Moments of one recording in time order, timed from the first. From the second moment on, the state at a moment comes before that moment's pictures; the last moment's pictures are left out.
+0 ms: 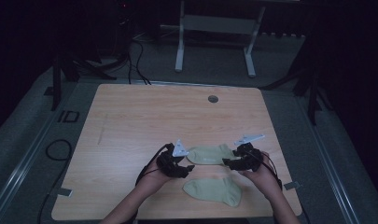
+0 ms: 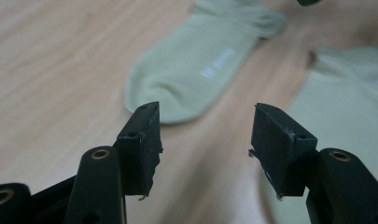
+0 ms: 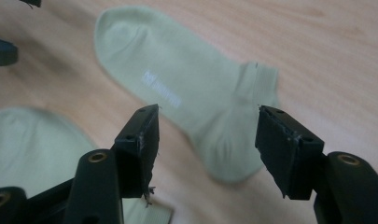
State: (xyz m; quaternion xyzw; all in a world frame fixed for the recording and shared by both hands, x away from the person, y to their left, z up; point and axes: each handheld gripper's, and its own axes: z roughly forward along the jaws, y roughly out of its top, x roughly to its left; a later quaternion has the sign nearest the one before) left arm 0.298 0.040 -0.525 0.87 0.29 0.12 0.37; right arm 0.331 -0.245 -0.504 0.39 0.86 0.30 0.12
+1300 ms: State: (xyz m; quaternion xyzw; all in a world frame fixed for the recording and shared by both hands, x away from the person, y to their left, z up) left arm 0.254 0.028 -0.557 0.89 0.29 0.07 0.34; right arm 0.258 -0.260 -0.542 0.37 0.89 0.25 0.10
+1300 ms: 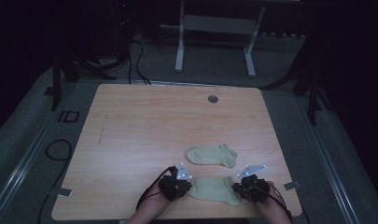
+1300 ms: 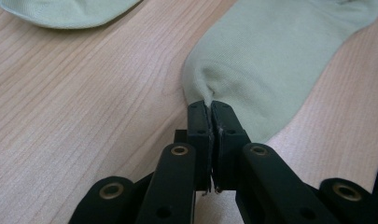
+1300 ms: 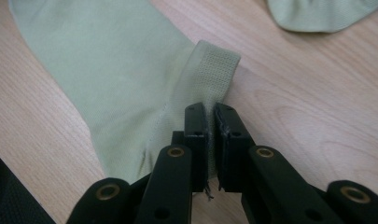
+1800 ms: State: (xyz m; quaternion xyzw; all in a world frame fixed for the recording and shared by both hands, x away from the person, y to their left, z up) left arm 0.268 0.036 -0.516 0.87 0.31 0.09 0.36; right arm 0.272 -0.264 -0.496 0.37 0.87 0.30 0.11
